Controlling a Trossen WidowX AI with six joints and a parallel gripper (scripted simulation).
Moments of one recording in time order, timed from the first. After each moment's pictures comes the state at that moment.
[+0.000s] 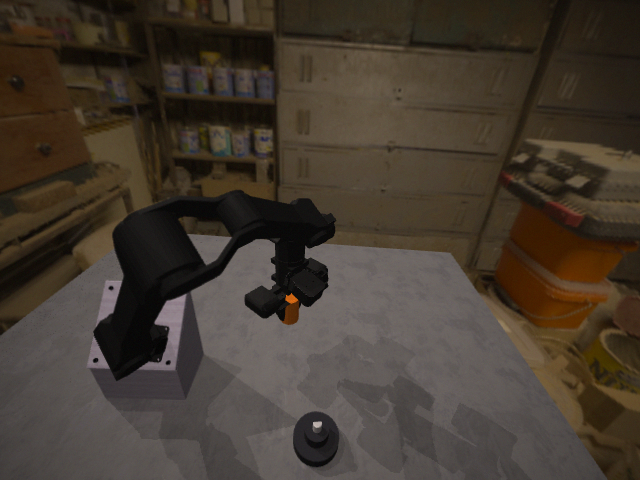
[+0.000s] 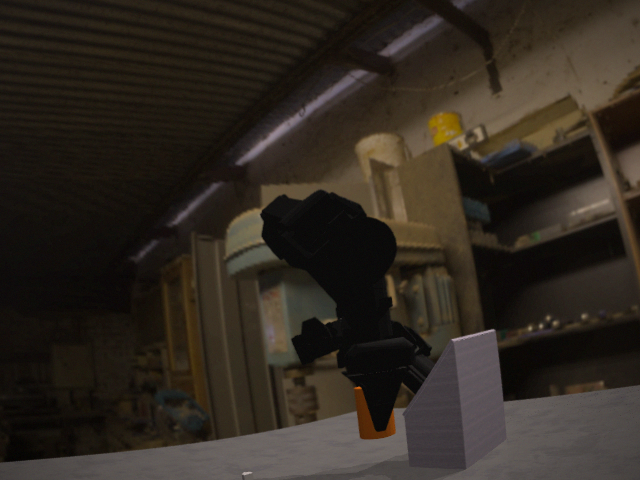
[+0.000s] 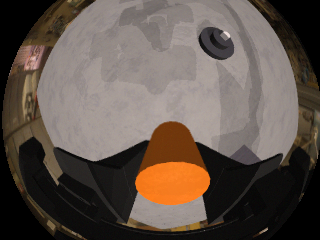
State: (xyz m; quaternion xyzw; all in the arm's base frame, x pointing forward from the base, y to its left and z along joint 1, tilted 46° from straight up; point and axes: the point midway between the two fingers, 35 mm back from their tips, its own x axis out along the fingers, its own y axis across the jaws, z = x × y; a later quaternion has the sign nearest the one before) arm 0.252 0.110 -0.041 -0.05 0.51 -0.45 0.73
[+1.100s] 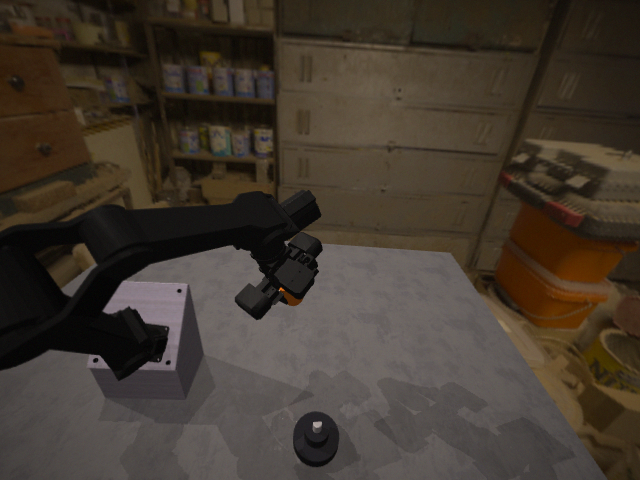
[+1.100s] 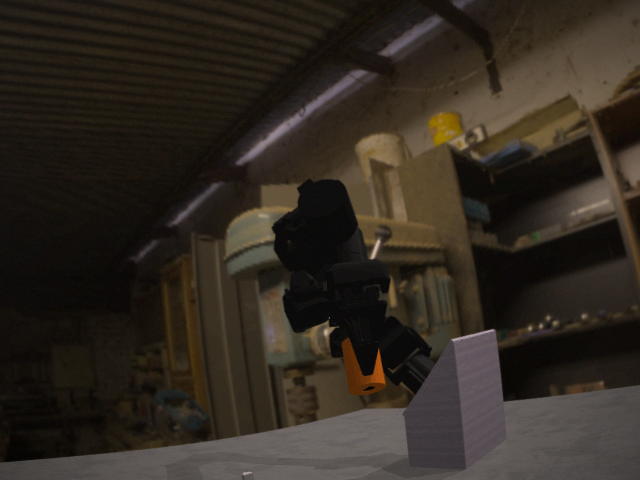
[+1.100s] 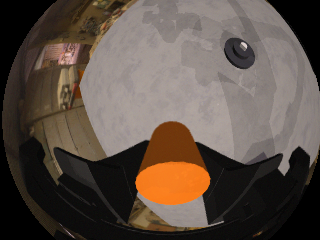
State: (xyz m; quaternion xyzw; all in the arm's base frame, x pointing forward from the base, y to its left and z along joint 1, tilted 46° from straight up) arm 0.247 0.141 0.005 0.06 0.51 -0.29 0.81
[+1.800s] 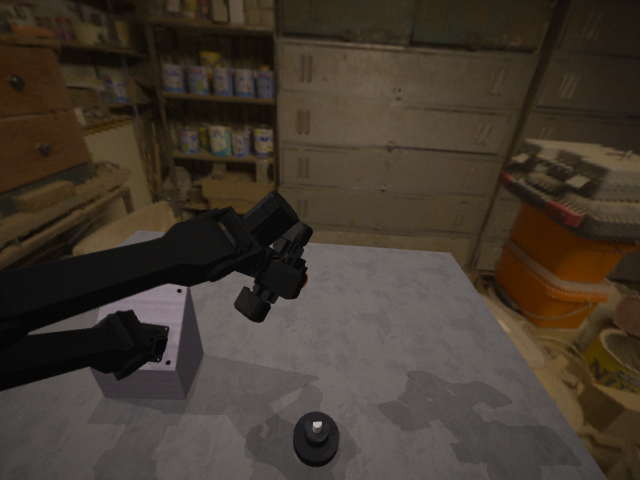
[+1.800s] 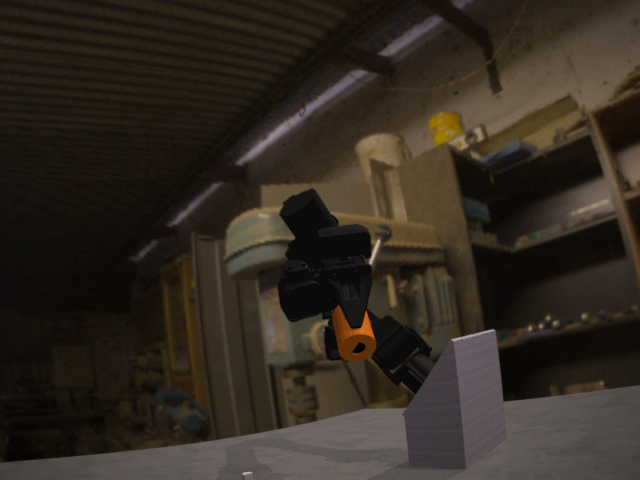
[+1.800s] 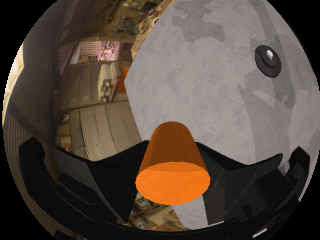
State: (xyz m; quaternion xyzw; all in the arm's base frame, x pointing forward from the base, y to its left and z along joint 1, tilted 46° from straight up) arm 0.245 0.160 0.038 0.16 0.49 -0.12 0.85
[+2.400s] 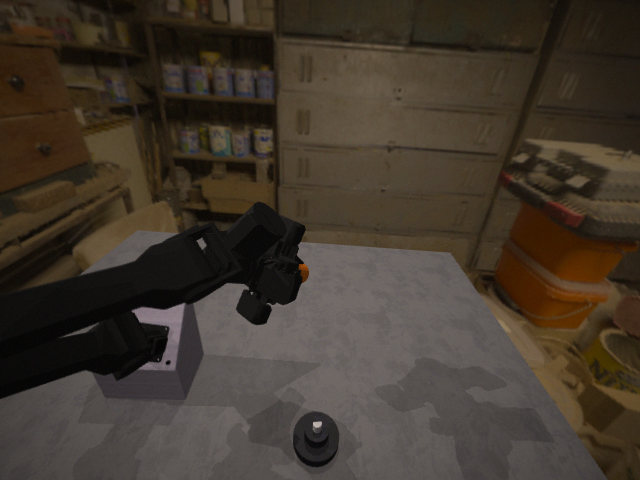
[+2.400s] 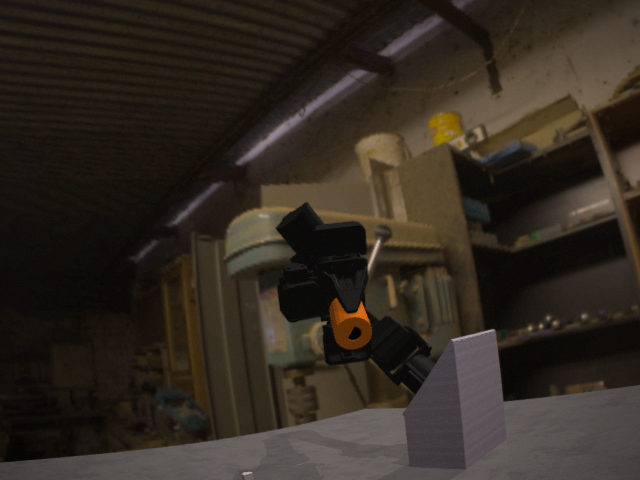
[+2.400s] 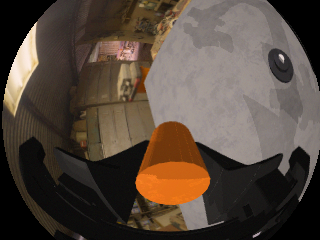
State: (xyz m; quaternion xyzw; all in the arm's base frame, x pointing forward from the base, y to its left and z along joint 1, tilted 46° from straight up) arm 0.243 0.164 0.048 0.20 0.47 -0.04 0.86
